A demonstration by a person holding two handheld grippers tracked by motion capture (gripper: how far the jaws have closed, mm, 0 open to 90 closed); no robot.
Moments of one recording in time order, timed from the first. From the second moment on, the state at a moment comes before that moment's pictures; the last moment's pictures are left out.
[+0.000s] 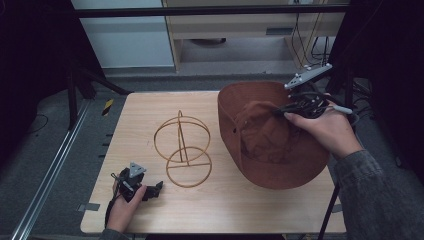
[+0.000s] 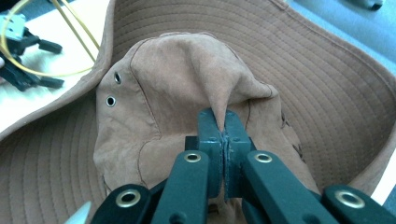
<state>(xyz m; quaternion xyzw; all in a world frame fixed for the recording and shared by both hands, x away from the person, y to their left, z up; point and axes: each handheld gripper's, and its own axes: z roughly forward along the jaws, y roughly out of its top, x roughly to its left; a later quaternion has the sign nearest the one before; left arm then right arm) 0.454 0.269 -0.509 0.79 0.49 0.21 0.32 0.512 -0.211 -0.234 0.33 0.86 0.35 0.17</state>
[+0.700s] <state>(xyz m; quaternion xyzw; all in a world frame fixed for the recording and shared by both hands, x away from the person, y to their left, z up) 0.454 0.269 -0.509 0.79 0.49 0.21 0.32 0.488 -0.184 -0.198 0.30 0.84 0.41 0.19</state>
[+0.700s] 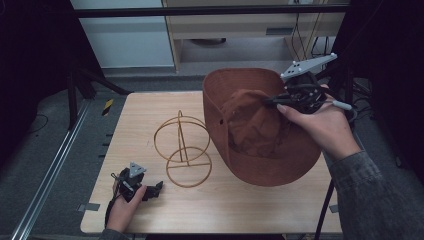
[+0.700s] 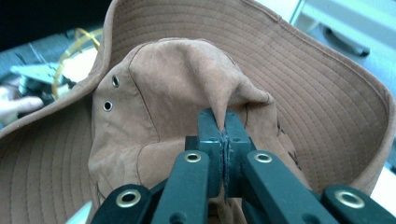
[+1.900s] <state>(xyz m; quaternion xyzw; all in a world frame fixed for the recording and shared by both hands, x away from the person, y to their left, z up) 0.454 0.269 -0.509 0.79 0.49 0.21 0.32 0.479 -0.092 -0.175 0.25 0.81 0.48 0.21</state>
